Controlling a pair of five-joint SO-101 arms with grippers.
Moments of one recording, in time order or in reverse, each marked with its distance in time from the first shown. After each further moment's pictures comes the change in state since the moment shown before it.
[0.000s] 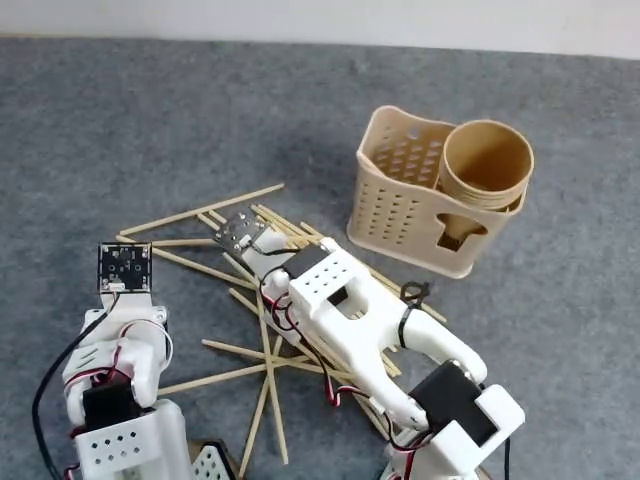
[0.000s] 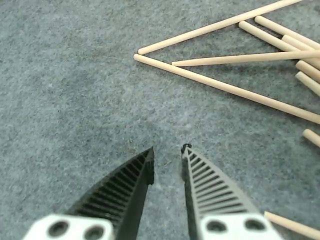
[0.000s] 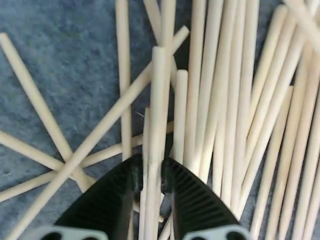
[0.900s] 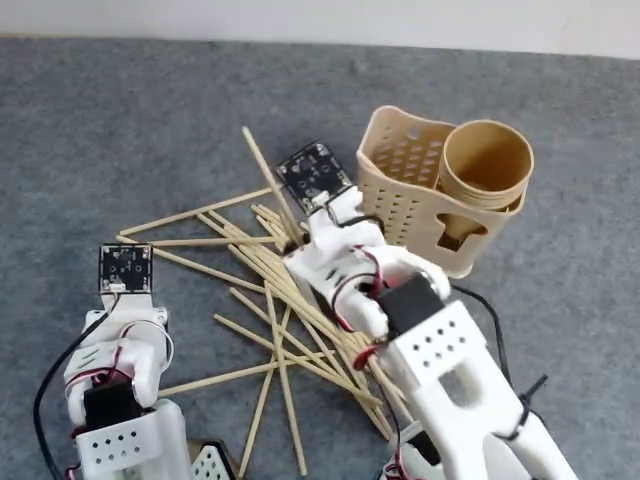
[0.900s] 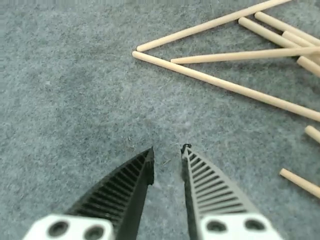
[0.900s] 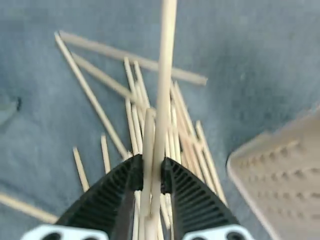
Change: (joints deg) left arm 0.0 -0.2 0.8 0.0 0.0; right arm 6.9 -41.8 4.8 -4.3 -7.5
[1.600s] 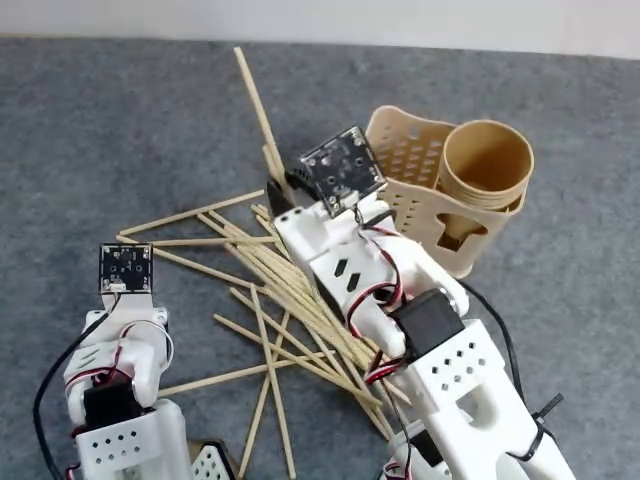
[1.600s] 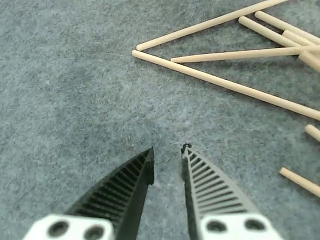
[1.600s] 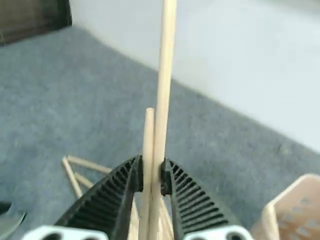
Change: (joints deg) left arm 0.0 0.2 0.0 0.0 0.0; right arm 0.5 -4.6 0.0 -19.7 0.0
